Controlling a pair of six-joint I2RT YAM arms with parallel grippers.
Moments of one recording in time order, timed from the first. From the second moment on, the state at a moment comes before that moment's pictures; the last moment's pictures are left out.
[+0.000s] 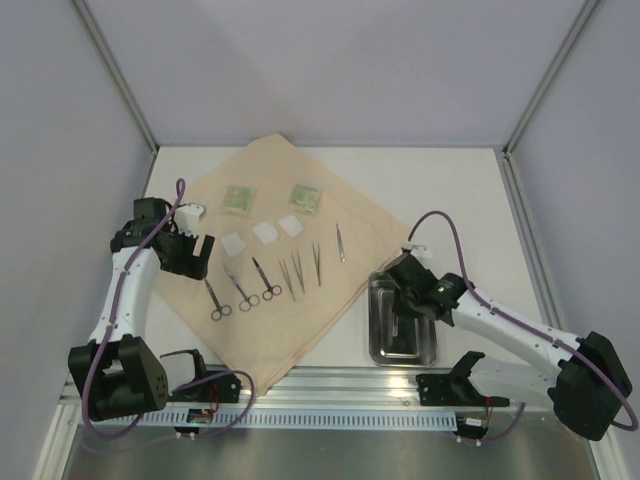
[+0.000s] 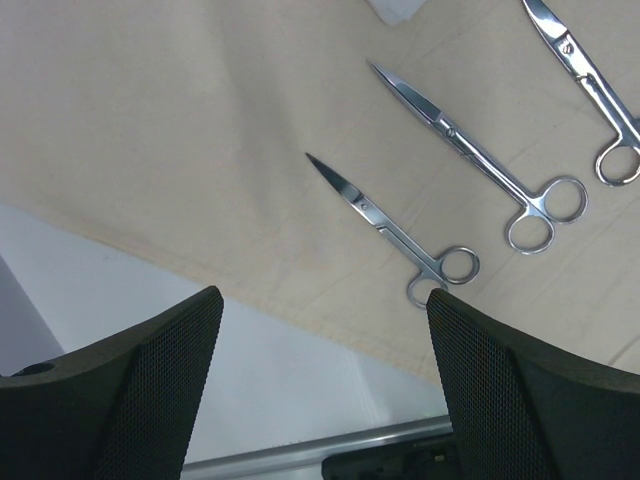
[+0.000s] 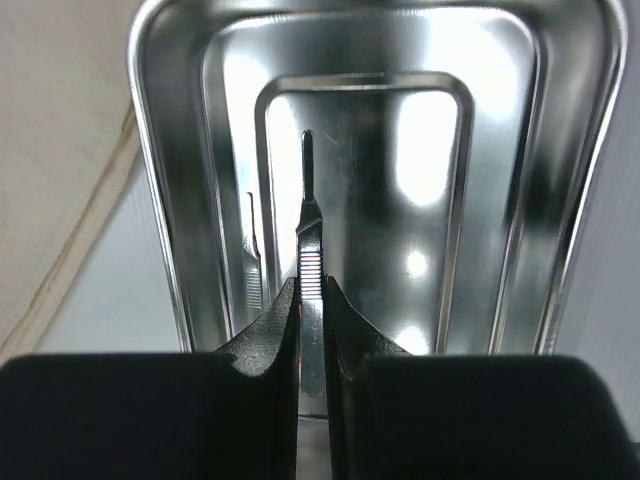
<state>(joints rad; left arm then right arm) 0.17 1.19 0.97 -0.90 0.18 0.42 0.73 1.09 0.69 -0.69 0.26 0.76</state>
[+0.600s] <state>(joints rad) 0.17 1.12 0.93 -0.91 0.18 0.42 0.90 1.18 0.57 -0.55 0.20 1.00</state>
